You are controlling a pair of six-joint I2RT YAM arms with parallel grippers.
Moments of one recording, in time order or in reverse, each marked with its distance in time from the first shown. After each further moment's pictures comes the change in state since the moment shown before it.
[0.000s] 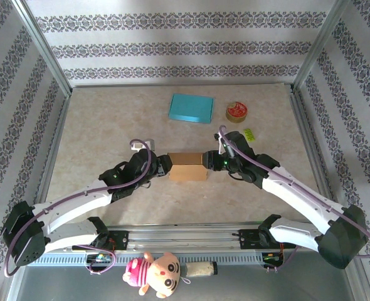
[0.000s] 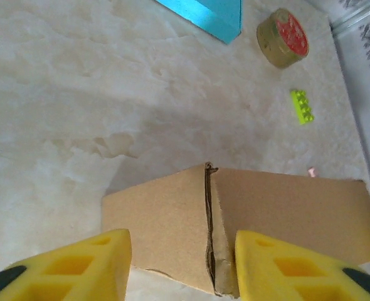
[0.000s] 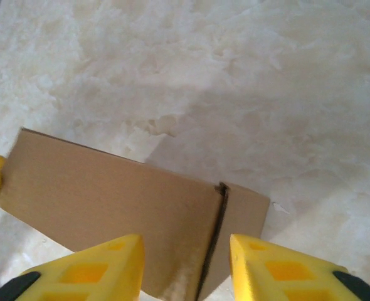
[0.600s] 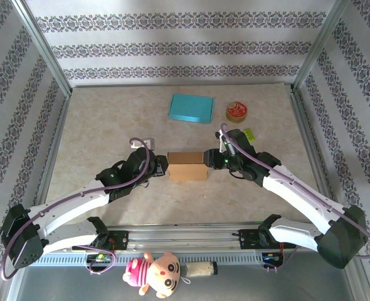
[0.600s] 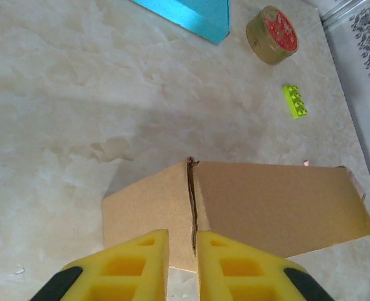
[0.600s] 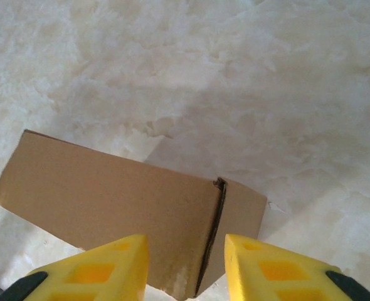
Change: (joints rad) left arm 0.006 -0.014 0.023 -0.028 0.027 0.038; right arm -0.013 0.006 0.005 -0.023 -0.002 -0.001
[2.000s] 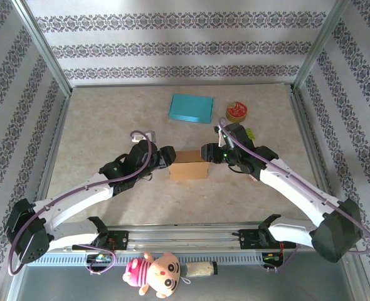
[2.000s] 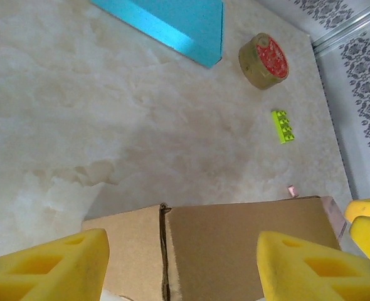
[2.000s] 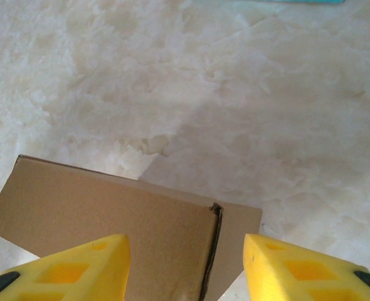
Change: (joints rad) left arm 0.034 0.068 0.070 0.027 0.005 -0.036; right arm -0.039 0.071 0.057 0.014 -0.023 -0.039
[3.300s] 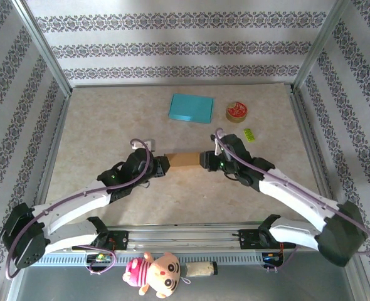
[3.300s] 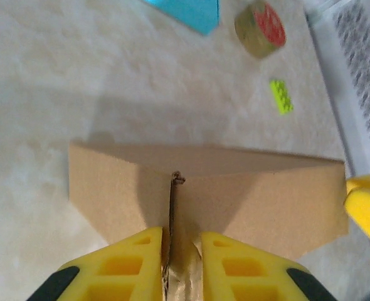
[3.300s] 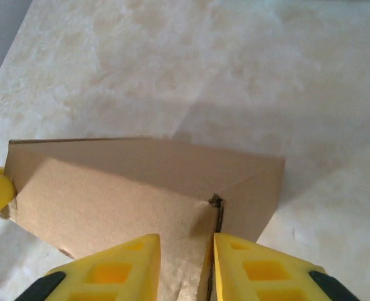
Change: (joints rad) left arm -0.031 -0.073 -0.132 0.055 0.077 0.018; right arm 0.095 -0.089 -0.174 0.171 0.027 0.045
